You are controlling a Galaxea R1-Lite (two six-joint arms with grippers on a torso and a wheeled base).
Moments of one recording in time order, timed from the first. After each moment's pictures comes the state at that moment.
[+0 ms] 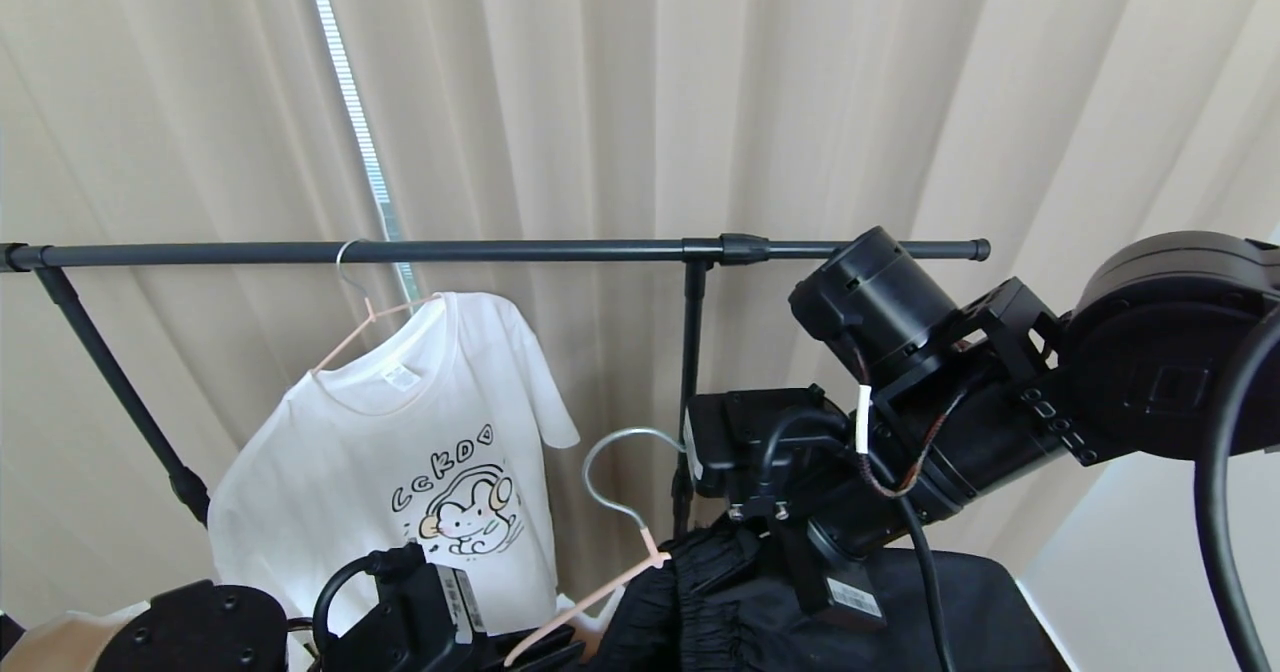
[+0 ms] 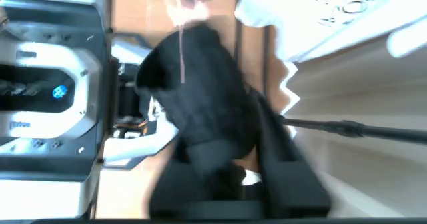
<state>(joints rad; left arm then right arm) -0.79 1.70 -0.02 -1.35 -0.19 0.20 0.76 1.83 -1.37 0.57 0.44 -0.70</state>
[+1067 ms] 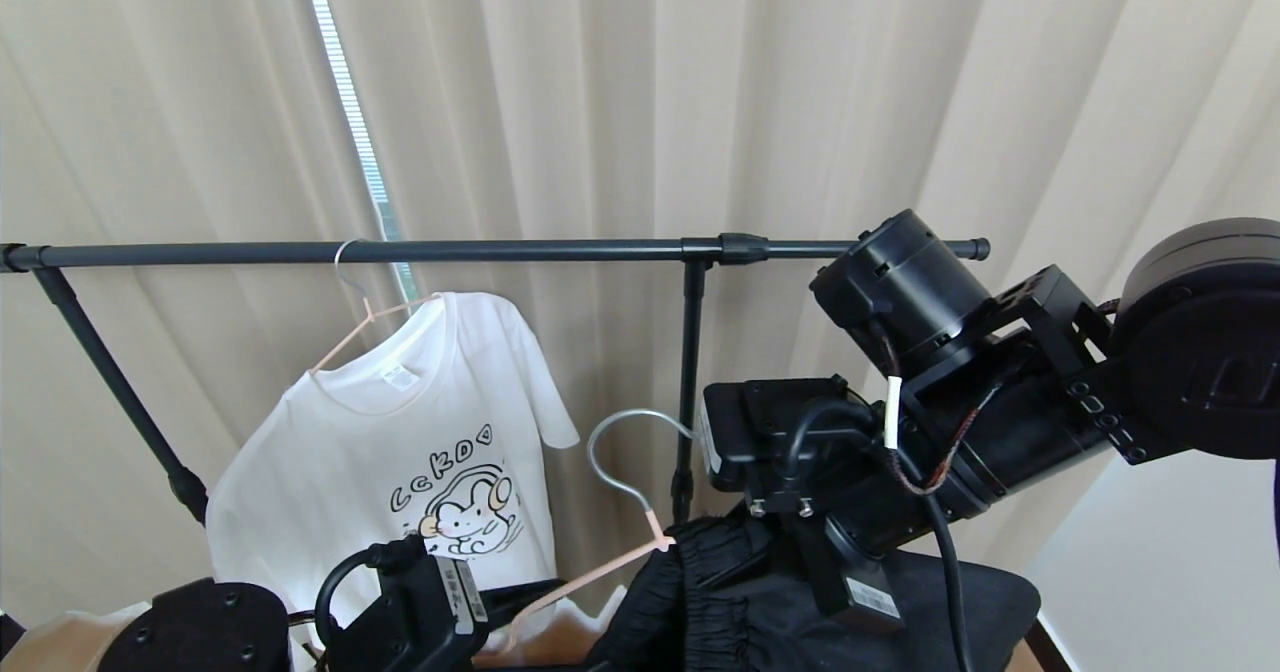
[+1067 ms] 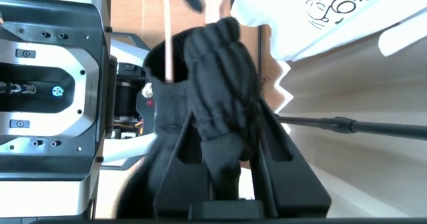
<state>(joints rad) -0.78 1.75 -0.01 -1.47 -0.19 0.19 0.77 1.79 -1.36 0.57 0.44 -0.70</state>
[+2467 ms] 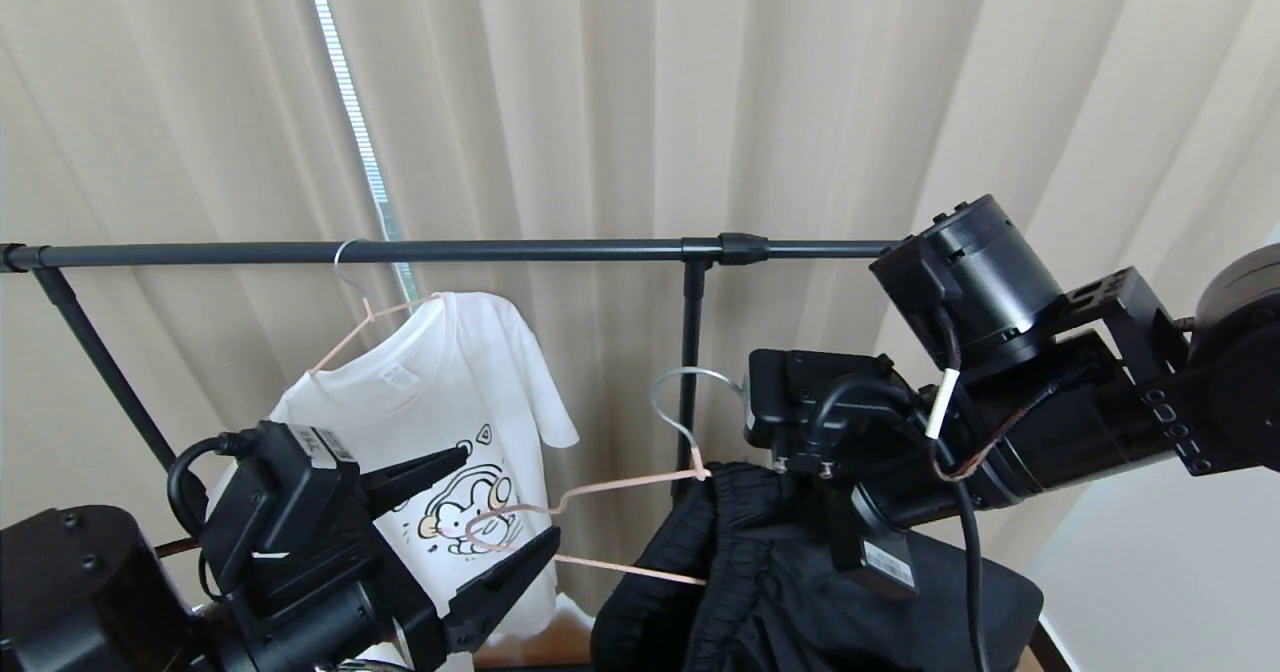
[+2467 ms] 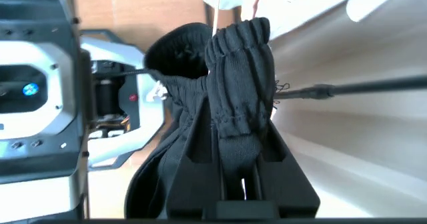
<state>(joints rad) -0.60 1.56 -0.09 -1.36 -0.11 0.05 0.72 1.71 -1.24 0.41 0.29 -0.62</state>
